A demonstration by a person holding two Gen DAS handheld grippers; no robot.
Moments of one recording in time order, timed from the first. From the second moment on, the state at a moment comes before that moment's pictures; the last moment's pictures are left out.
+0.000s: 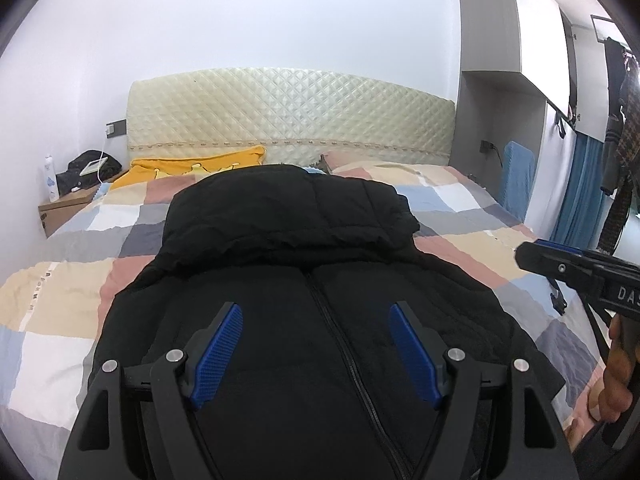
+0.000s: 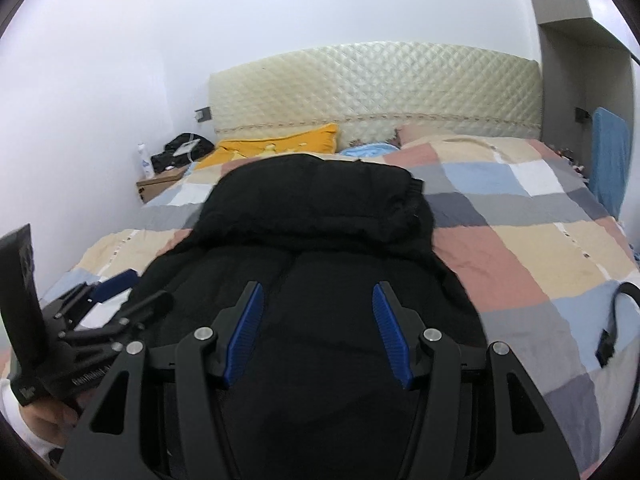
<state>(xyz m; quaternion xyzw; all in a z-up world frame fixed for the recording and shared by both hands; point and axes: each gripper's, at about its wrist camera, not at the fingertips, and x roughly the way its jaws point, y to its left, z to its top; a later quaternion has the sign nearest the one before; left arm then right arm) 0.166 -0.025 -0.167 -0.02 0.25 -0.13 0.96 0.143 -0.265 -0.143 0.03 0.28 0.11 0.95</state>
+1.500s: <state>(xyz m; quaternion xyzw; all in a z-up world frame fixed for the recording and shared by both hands) 0.214 0.194 -0.165 -0.32 0.44 -0.09 0.83 0.202 -0.388 -0.313 0.37 0.60 0.12 0.70</state>
